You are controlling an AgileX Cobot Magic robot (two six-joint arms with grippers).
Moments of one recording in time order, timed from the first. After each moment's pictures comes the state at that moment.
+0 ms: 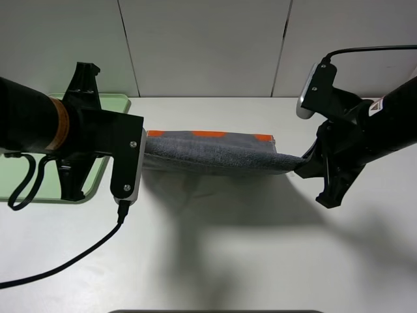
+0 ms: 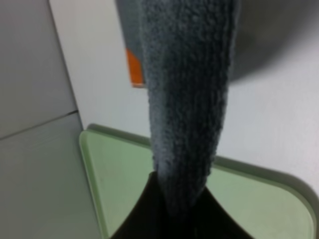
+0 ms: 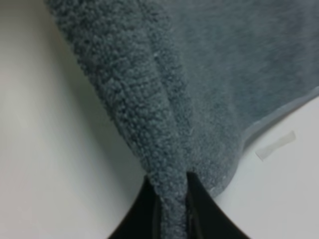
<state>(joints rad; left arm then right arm) -0.88 1.32 -0.70 0.95 0.55 0.20 0.38 1.32 -0.71 0.28 0.56 -0.95</state>
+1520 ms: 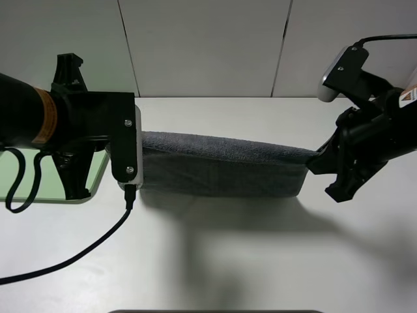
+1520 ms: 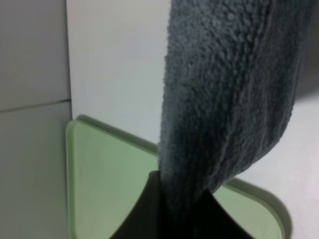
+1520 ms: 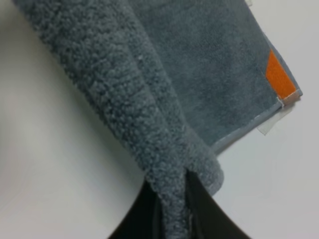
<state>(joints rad) -0.86 1.30 -0.71 0.89 0.55 0.09 0.38 1.24 -0.71 0.24 0.62 -0.74</state>
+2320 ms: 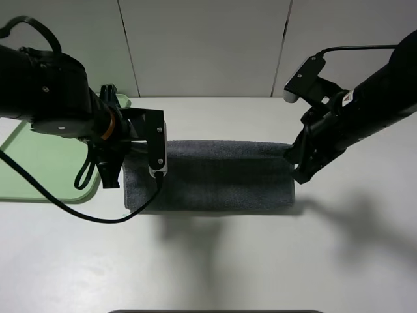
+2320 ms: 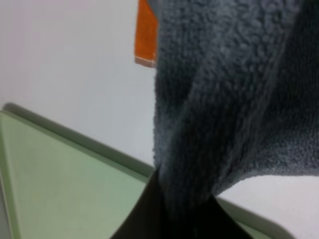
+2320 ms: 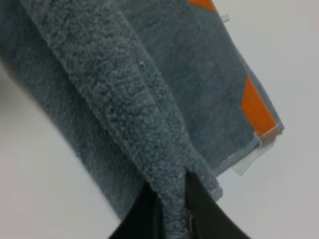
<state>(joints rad) -0.66 1.69 -0.85 0.90 0.42 0.12 0.38 1.50 -0.82 0.21 0.48 -0.74</state>
